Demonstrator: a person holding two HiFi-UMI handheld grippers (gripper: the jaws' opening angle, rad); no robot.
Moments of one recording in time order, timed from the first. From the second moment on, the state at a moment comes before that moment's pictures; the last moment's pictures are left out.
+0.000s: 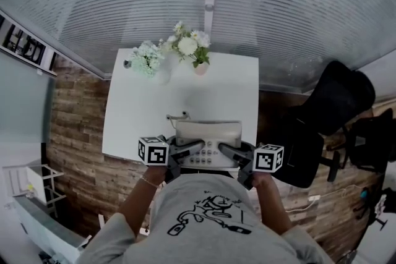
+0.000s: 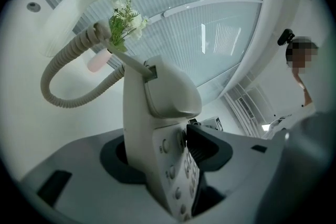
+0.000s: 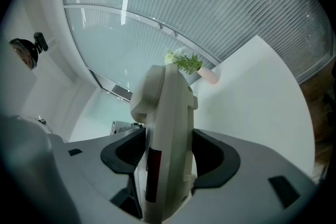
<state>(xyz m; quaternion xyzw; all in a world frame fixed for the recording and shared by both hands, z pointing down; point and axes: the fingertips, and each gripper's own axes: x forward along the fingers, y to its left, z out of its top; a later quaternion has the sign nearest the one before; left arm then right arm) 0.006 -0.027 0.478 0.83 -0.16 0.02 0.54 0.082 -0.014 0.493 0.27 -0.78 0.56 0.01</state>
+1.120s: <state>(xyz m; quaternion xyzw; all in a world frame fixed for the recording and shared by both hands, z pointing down) 0.005 -0.053 0.587 0.82 -0.19 0.13 0.52 0.079 -0.034 0.590 0.29 -0.74 0.61 0.02</state>
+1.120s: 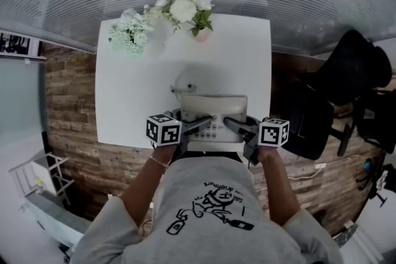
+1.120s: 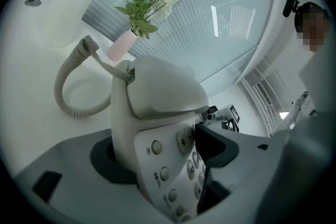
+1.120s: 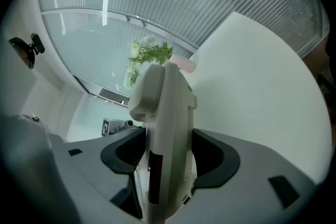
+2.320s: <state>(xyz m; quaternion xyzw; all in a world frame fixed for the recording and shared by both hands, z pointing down) -0.013 -0.057 0.666 0.78 -0.28 0.22 0.52 0.074 -0.037 0.662 0.28 -0.72 0.62 0.07</state>
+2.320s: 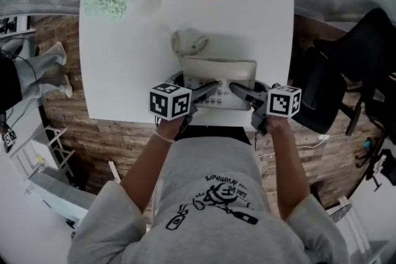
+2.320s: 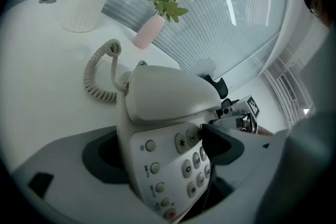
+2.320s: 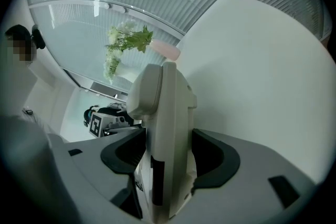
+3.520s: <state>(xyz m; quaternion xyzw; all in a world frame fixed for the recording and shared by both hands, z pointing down) -0.014 -0.055 0.682 0.75 -0.33 0.26 0.51 0.078 -0.036 0.682 0.32 -0.69 0.64 0.10</state>
